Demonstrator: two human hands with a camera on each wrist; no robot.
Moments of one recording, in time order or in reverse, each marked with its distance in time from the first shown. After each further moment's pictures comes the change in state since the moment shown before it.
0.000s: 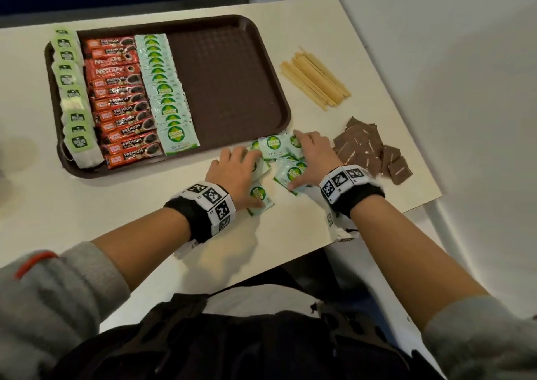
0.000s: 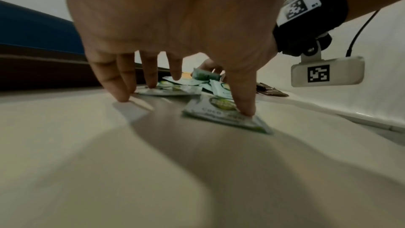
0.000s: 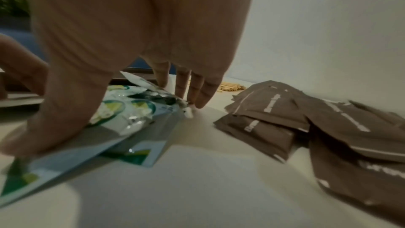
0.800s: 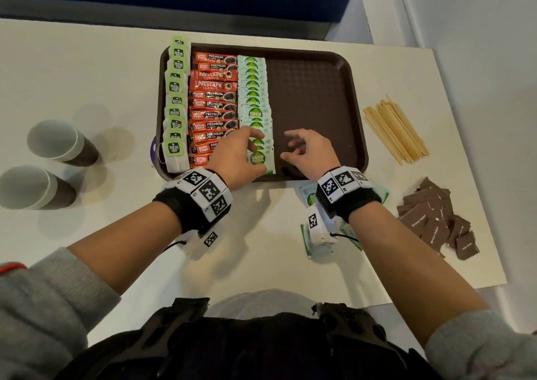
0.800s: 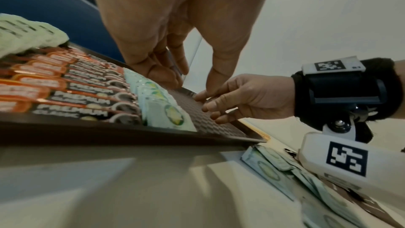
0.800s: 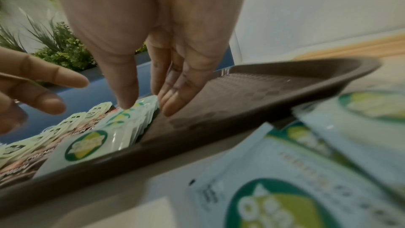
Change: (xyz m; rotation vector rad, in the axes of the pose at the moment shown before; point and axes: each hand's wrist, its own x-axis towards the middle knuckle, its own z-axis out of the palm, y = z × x) left_hand -0.010 -0.123 -0.070 -0.673 0.314 -0.256; right_hand 0.078 -0.153 -0.018 0.495 0.180 -0.262
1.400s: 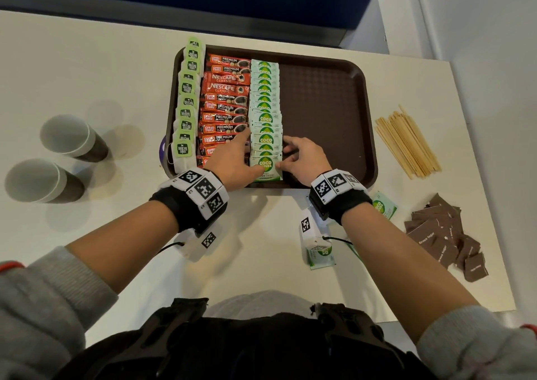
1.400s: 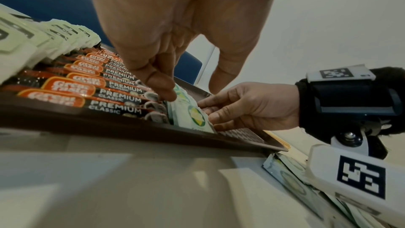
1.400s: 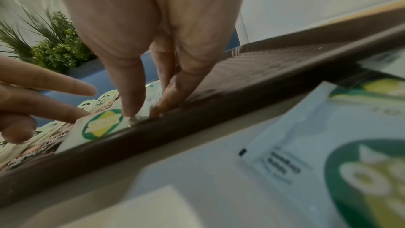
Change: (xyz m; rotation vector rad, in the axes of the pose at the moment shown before) left_hand -0.003 0.000 -0.016 0.020 -0.051 -0.108; right_hand 0.020 -0.002 0.021 0.060 -0.141 0.051
